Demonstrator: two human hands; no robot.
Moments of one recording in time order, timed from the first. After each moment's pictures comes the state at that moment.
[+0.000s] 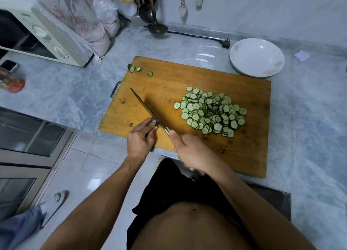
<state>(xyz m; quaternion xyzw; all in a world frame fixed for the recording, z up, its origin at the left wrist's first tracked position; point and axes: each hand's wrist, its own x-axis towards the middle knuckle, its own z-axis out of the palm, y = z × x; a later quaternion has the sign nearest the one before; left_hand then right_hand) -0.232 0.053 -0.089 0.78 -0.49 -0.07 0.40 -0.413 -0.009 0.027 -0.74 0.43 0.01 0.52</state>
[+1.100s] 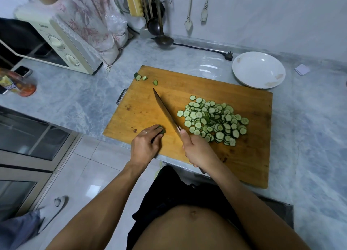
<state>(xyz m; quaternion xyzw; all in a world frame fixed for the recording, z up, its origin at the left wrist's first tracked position) -0.233 0.050 -0.080 0.77 -0.53 -0.05 0.35 -0.411 -0.027 0.007 -0.70 0.50 -0.01 0.51</state>
